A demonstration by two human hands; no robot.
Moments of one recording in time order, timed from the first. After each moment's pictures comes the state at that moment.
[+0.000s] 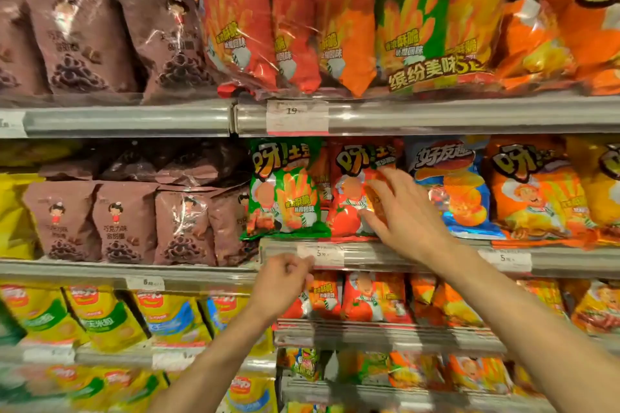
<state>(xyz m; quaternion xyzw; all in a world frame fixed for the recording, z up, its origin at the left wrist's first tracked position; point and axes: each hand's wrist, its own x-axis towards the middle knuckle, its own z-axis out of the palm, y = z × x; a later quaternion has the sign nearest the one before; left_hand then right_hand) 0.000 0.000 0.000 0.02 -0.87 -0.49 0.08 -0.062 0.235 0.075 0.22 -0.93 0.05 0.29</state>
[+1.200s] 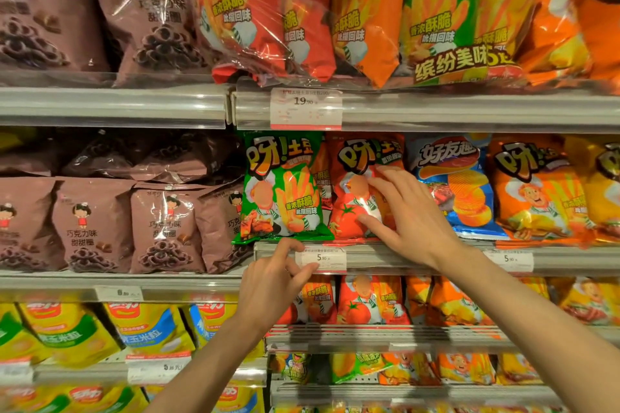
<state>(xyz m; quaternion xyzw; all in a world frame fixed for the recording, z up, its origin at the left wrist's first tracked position) -0.033 -0.026 -0.029 -0.14 -0.89 -0.31 0.29 -0.084 0.238 0.058 0.27 -0.90 0.08 0.33</state>
